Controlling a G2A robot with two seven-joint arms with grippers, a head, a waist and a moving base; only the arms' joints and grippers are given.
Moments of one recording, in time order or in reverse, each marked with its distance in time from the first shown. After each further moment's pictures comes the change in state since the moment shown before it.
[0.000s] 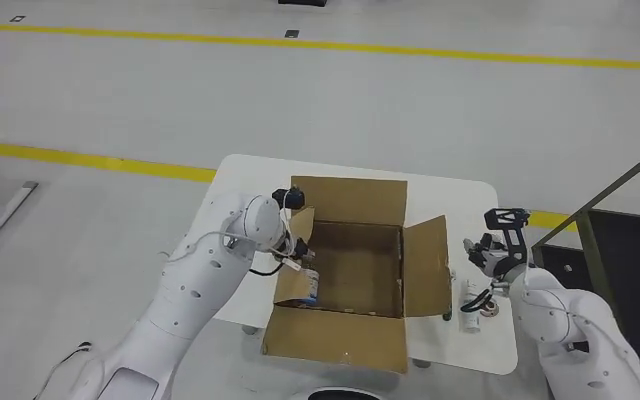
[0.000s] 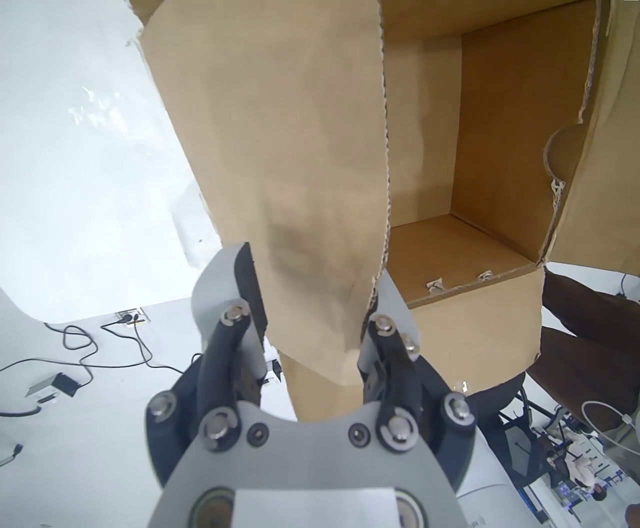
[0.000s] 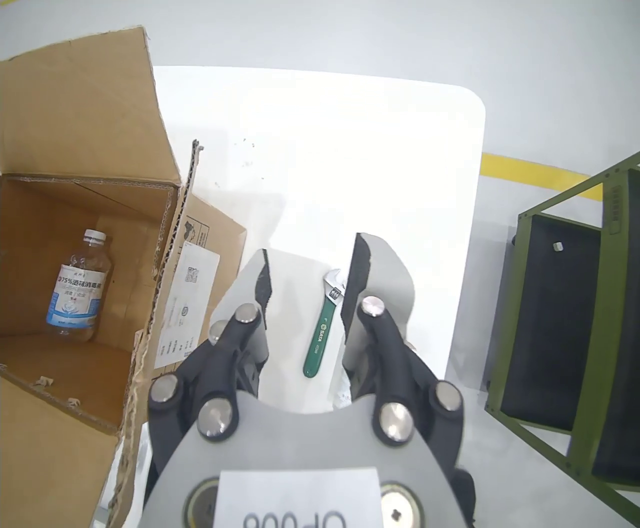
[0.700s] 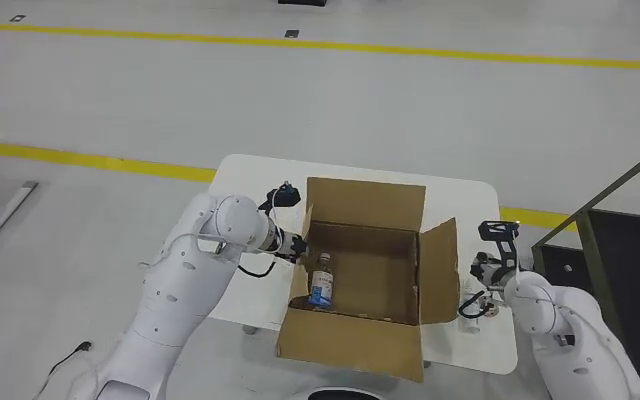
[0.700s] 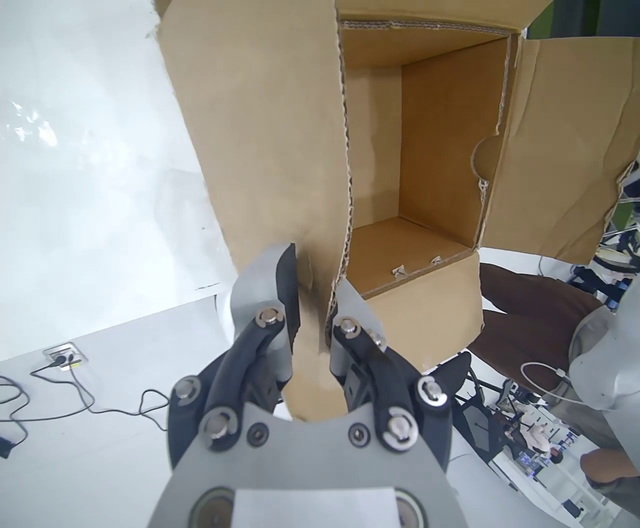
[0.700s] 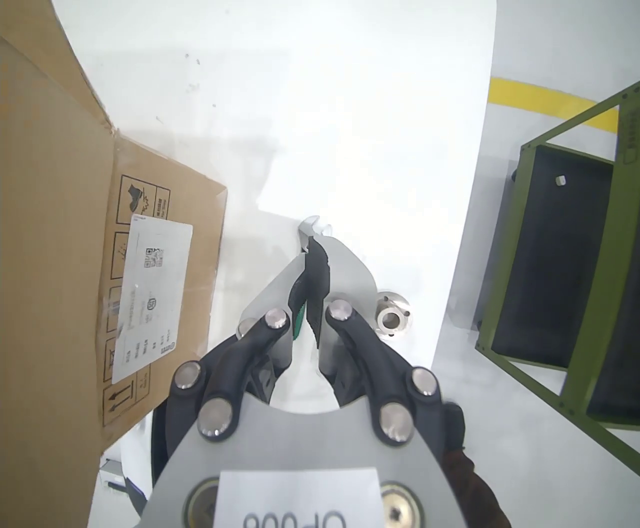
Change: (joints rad) left arm 0.065 0.023 -0.113 -0.047 -0.178 -0.032 0.060; right arm 0.051 -0.003 -0.058 0.131 -0.076 0.042 0.146
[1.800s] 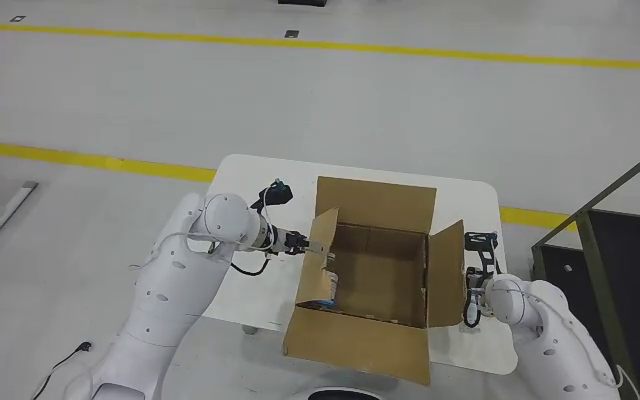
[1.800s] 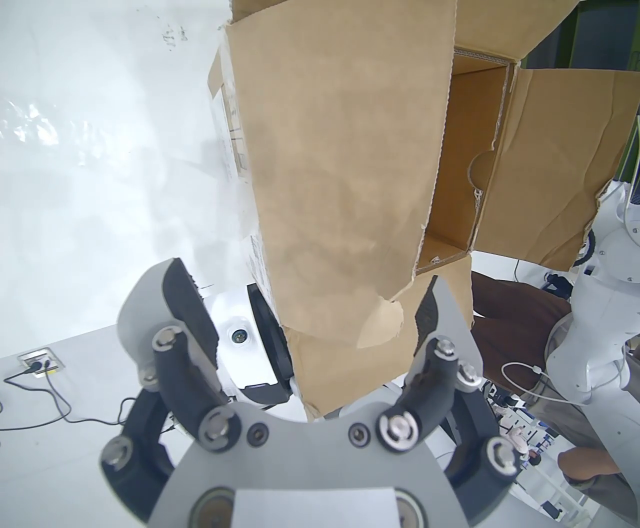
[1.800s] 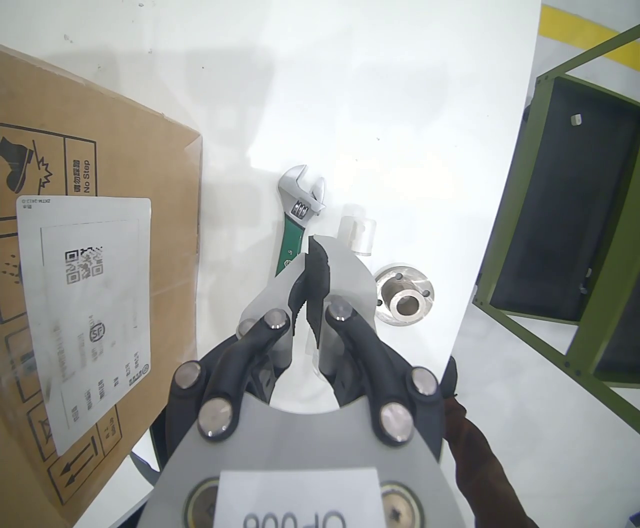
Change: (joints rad) left arm 0.007 0.014 -0.029 -0.004 -0.035 0.016 0.009; right arm 0.092 -0.019 -0.119 0.174 -0.025 0.047 0.037
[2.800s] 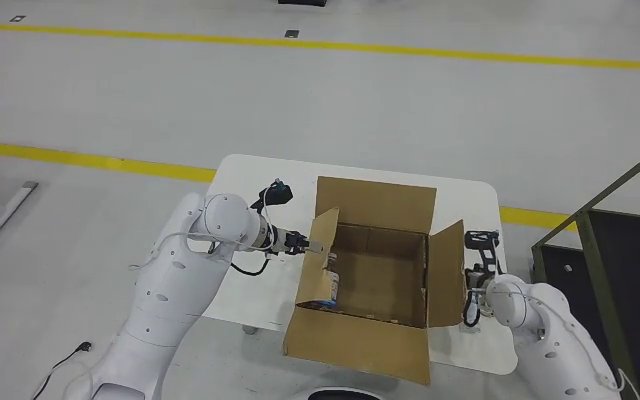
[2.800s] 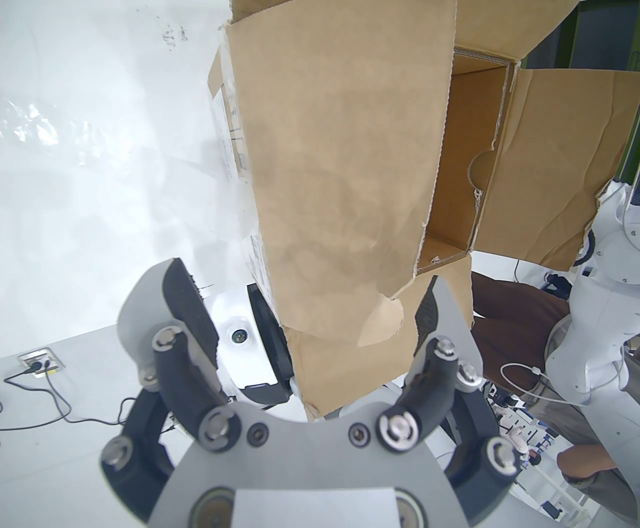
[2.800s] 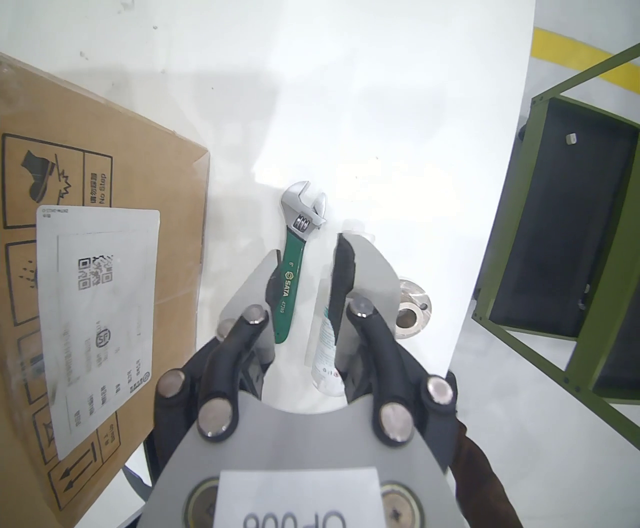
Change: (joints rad) left arm 0.000 0.000 0.000 0.000 0.000 0.000 0.000; right arm -0.023 -0.003 0.020 -0.013 0.017 -0.024 -0.082
